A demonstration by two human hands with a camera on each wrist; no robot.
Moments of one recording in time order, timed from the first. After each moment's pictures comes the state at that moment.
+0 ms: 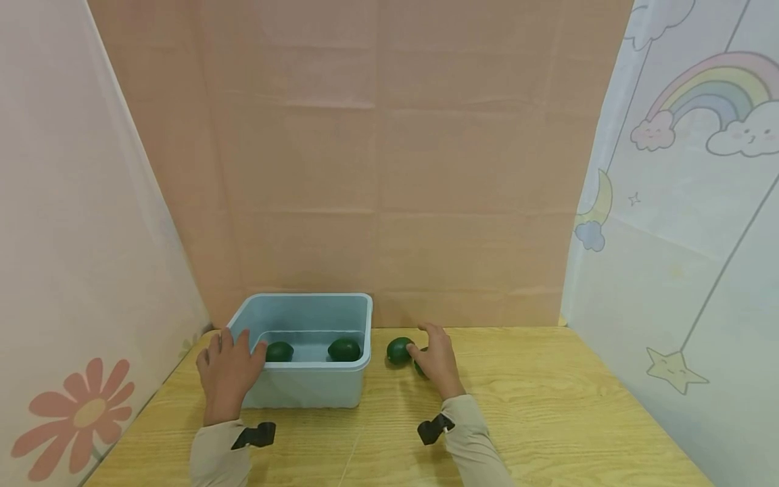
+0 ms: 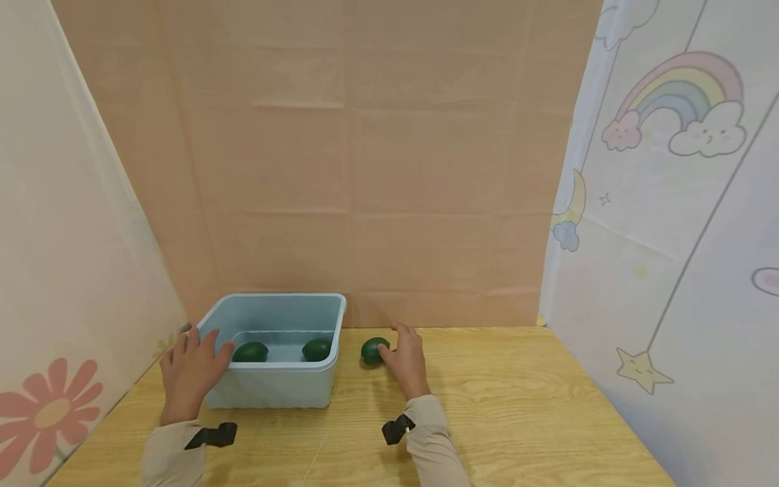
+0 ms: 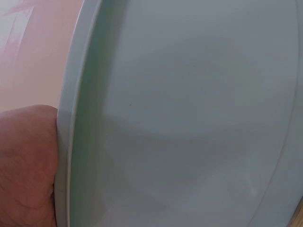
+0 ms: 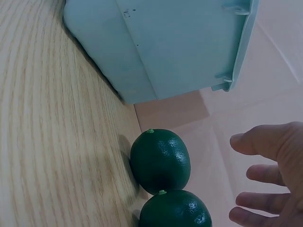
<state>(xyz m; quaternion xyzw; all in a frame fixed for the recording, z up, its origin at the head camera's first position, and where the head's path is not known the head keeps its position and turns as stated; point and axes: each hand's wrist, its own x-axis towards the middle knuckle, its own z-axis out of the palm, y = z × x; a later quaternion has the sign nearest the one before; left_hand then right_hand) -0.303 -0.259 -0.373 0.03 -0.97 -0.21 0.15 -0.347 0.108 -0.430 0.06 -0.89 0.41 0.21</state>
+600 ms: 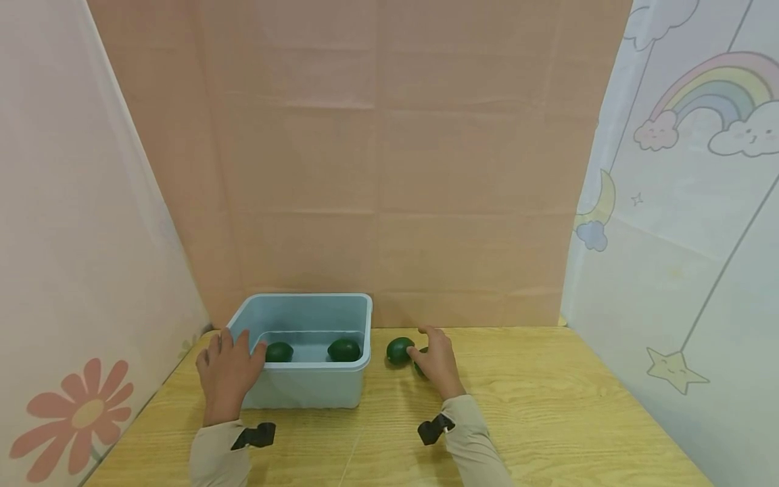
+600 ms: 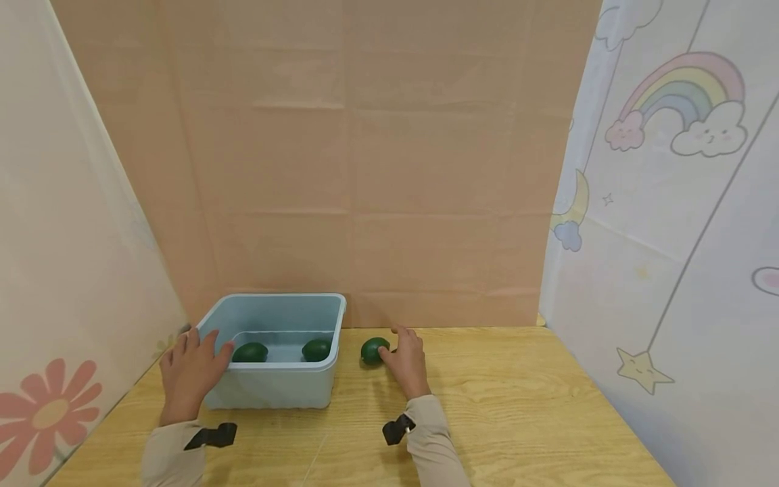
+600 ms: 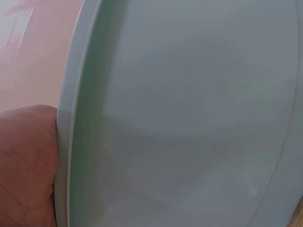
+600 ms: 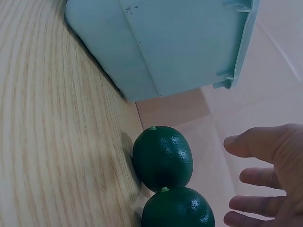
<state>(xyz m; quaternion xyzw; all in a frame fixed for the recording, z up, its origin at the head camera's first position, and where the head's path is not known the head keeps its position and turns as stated) -0.304 -0.259 -0.373 0.03 -0.97 -0.20 0.15 -0.347 0.108 -0.434 0.04 -0.89 0.41 0.18</state>
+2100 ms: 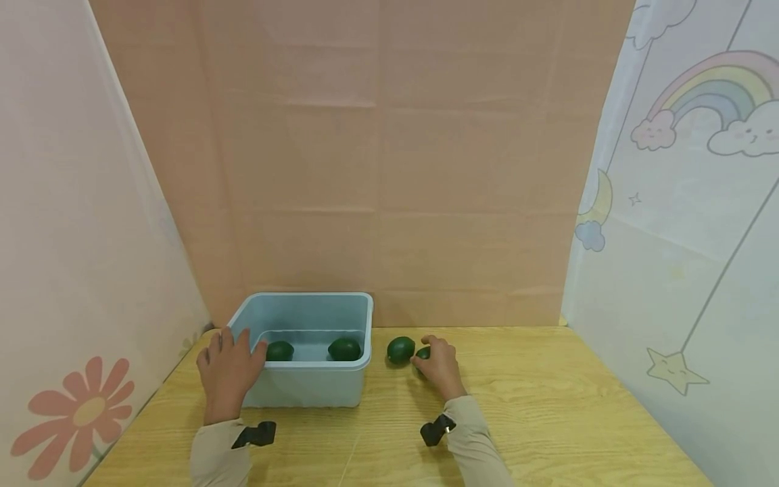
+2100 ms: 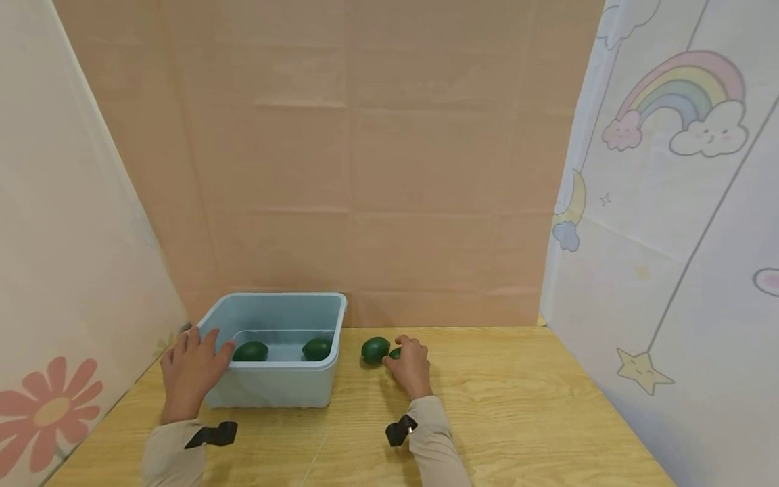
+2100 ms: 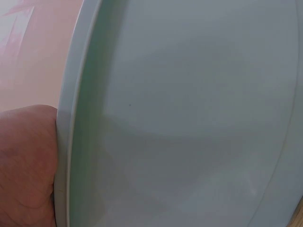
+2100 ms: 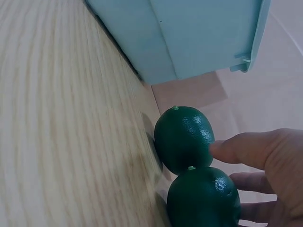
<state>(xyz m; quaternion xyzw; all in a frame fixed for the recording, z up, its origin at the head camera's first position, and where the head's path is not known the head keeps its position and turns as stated) -0.304 -0.260 -0.372 0.03 -0.97 -0.21 0.15 -0.349 0.115 -0.450 0.01 -0.92 0.37 0.16</state>
